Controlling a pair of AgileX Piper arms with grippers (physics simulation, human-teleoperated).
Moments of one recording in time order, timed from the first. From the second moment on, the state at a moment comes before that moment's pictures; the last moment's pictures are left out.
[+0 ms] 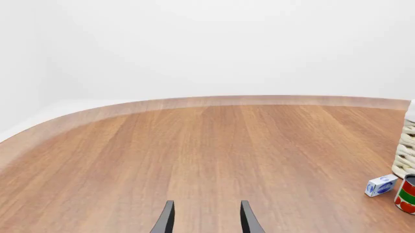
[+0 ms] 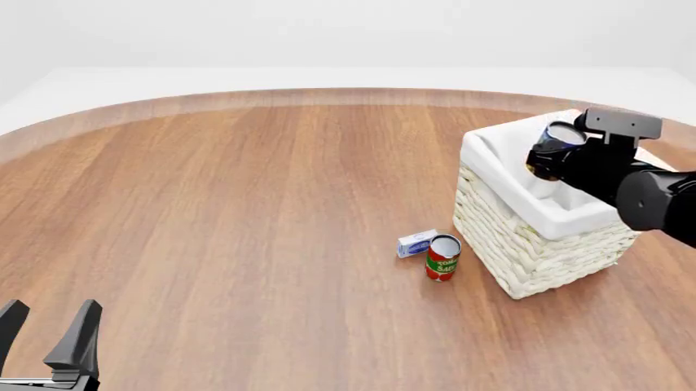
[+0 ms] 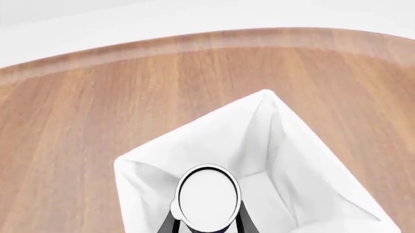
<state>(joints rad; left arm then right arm) 0.00 0.01 0.00 0.00 0.00 -0.05 1.47 -0.94 -0.02 0.14</state>
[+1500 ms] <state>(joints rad) 0.00 0.01 0.00 0.00 0.00 -0.05 1.39 -0.98 0.02 0.12</state>
